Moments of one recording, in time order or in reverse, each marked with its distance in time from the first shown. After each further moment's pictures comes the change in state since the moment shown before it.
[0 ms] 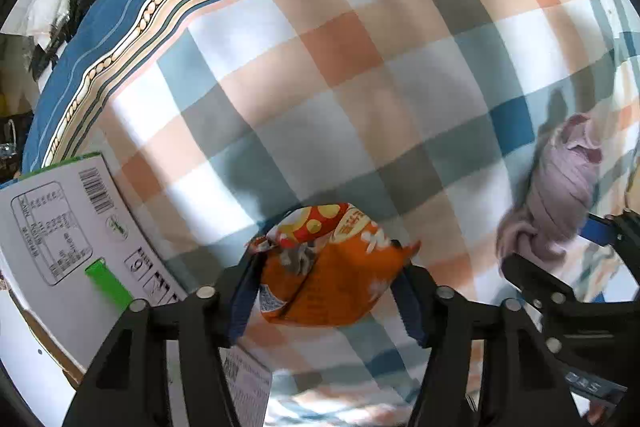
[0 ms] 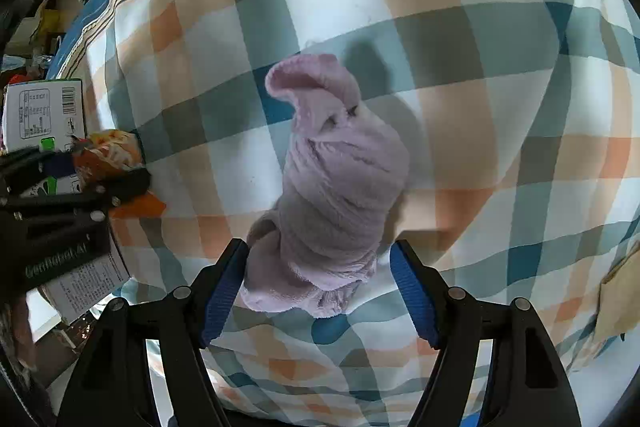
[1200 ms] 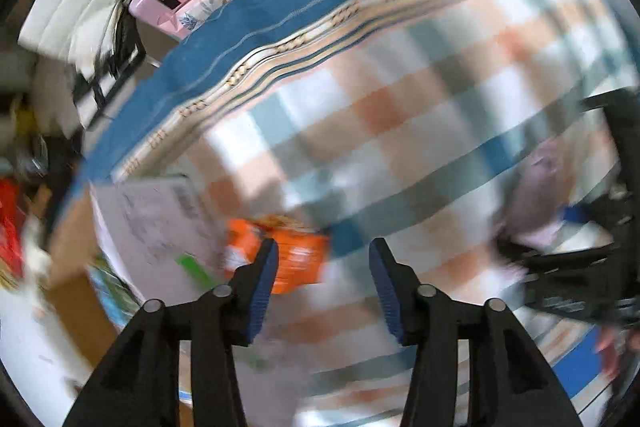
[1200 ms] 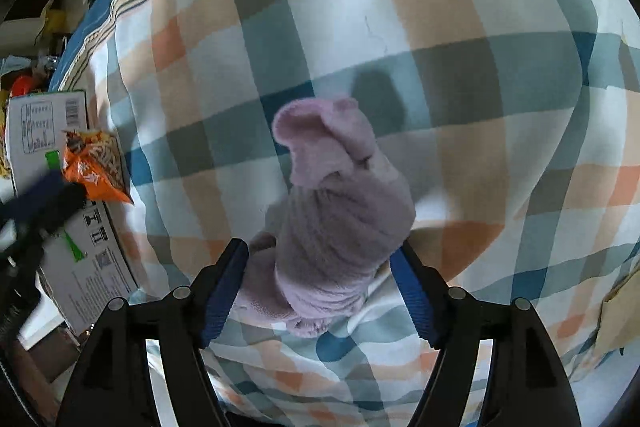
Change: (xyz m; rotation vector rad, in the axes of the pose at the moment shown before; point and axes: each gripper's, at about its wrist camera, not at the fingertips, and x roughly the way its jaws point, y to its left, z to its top) left arm -0.074 0.041 0.000 0.036 -0.132 0.128; right arm 0.001 0.016 0.024 -0.004 0.000 0.006
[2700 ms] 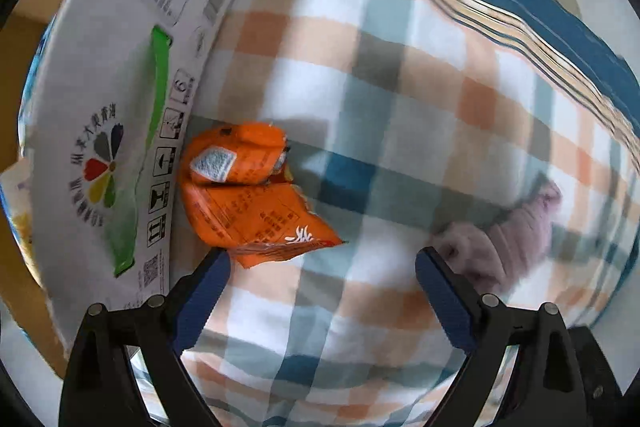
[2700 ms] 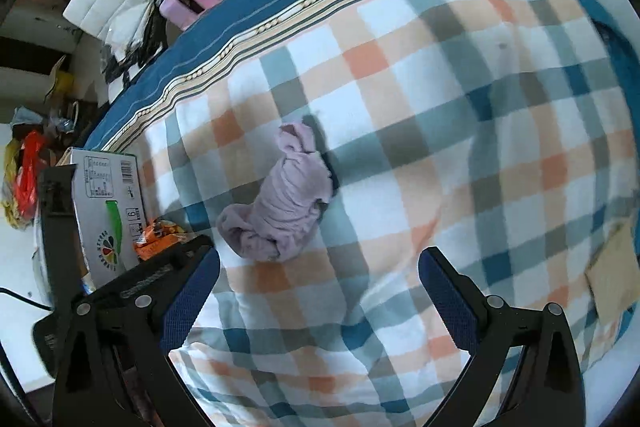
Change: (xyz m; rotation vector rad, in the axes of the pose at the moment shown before) left arm 0.071 0.030 -0.084 -0.820 0.011 -0.276; right arm -0.107 -0.022 -0.028 0.085 -0.287 0.027
